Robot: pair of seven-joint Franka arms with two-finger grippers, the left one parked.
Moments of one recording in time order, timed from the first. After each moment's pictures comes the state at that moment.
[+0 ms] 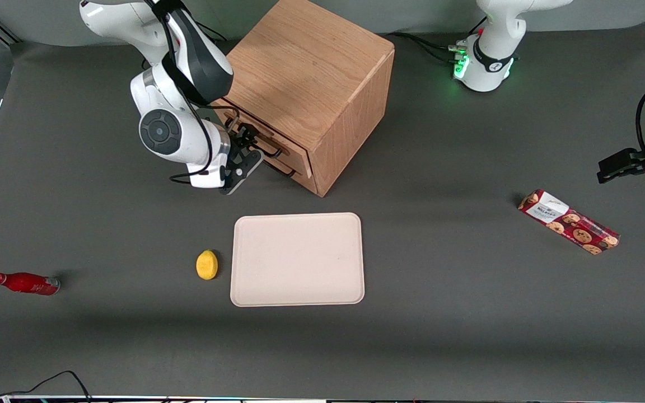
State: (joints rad) arm 0.54 0.16 -0.05 -1.95 0.27 1.81 -0.35
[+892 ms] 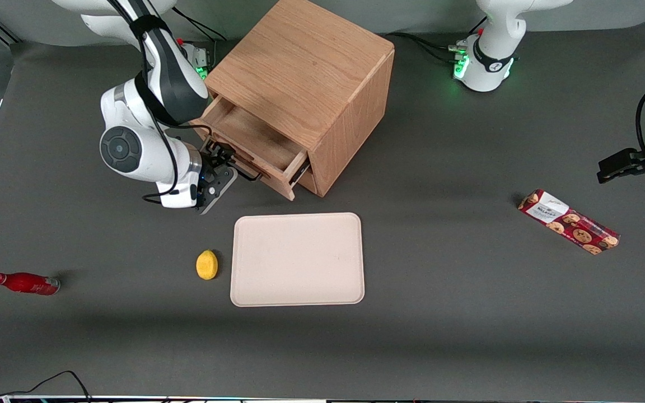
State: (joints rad) arm 0.53 0.20 -0.15 -1.90 0.25 1.84 -0.50
